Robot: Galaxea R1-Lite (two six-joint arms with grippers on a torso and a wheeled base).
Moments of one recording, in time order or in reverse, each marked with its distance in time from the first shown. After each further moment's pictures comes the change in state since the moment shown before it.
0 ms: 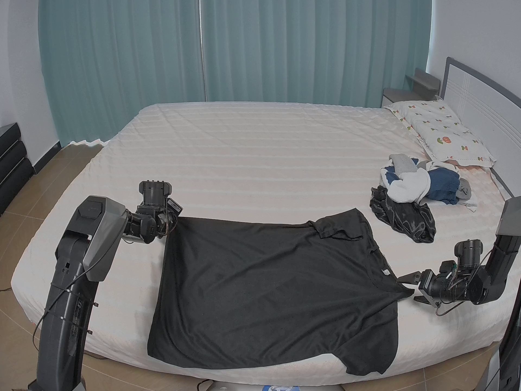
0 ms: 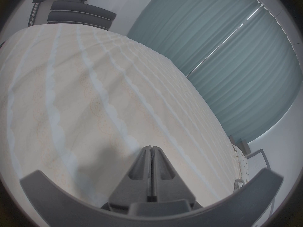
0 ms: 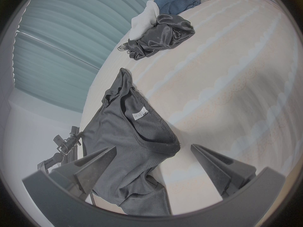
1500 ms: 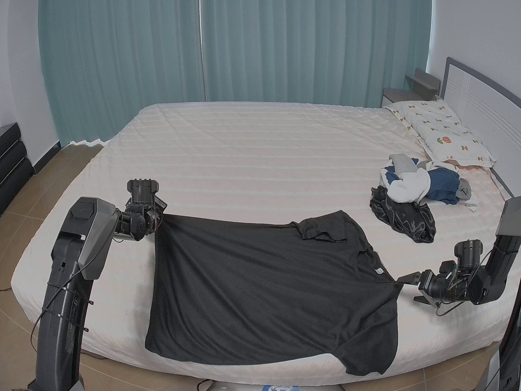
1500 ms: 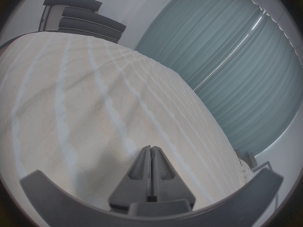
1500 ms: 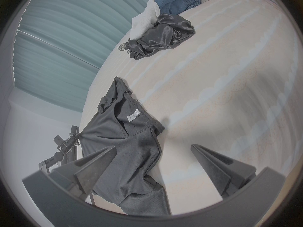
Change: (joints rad) left arm 0.064 0.021 -0.048 -0.006 0.087 -0.001; right arm 0.000 0.000 0.001 0.001 0.000 -0.007
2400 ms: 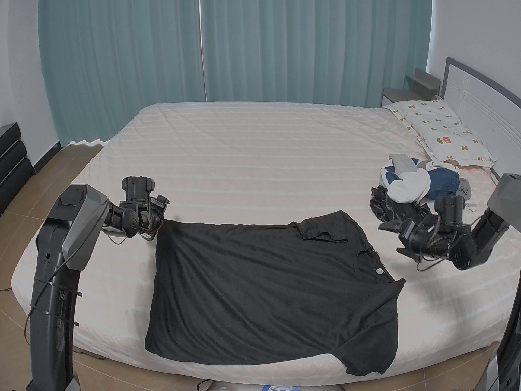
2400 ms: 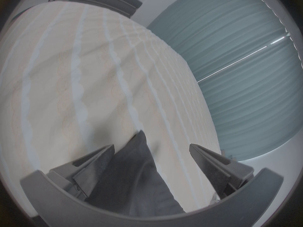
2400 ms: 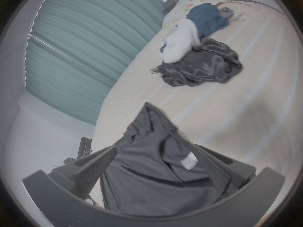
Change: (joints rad) left arm 0.000 -0.139 0.203 0.039 -0.200 -0.218; right arm 0.184 -0.057 -0.368 0.150 -0.136 0.207
